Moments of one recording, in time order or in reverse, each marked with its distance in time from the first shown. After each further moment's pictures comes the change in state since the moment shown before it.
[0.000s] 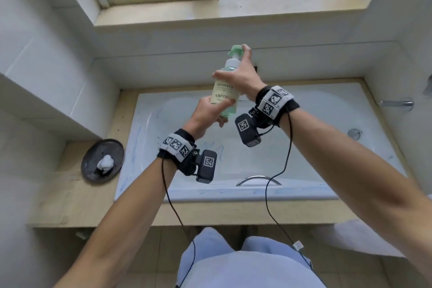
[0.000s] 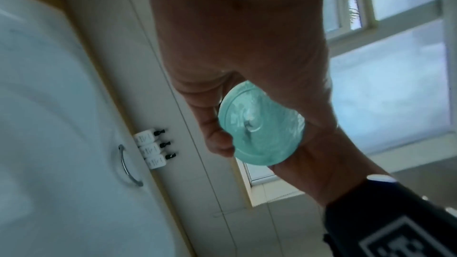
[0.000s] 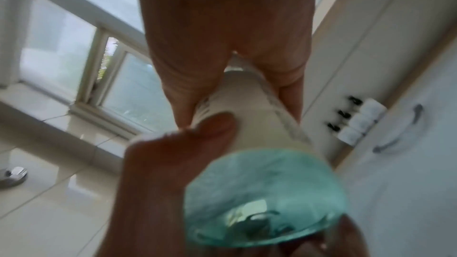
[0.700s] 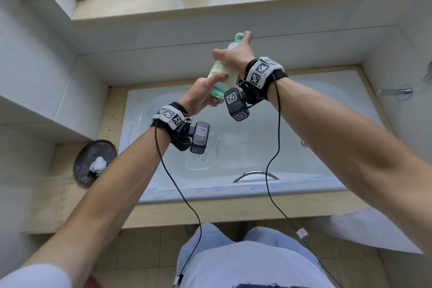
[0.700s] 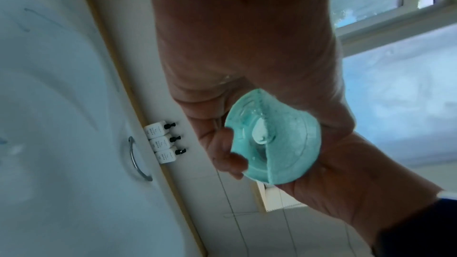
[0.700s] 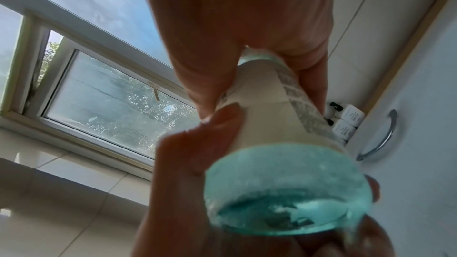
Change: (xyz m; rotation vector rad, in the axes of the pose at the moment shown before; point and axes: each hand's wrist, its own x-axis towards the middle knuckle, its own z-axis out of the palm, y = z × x) left_hand 0.083 0.022 -0.002 -0.035 -0.166 -0.157; right_hand 0.074 -0.010 -0.018 -0.168 0.154 0.245
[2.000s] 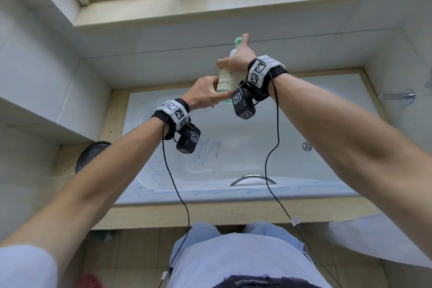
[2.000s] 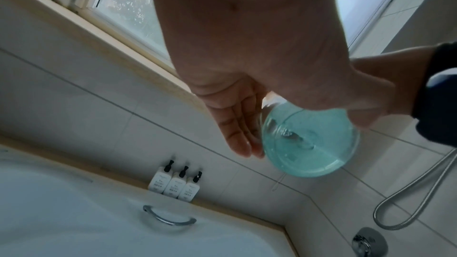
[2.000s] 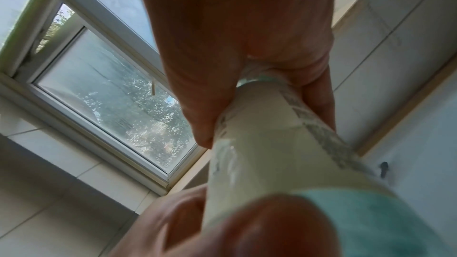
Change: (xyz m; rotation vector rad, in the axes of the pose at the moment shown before) left_hand 0.025 0.010 0.018 0.754 0.019 0.166; right_hand 0.030 0.015 -0.040 -0.238 -0.056 -0.062
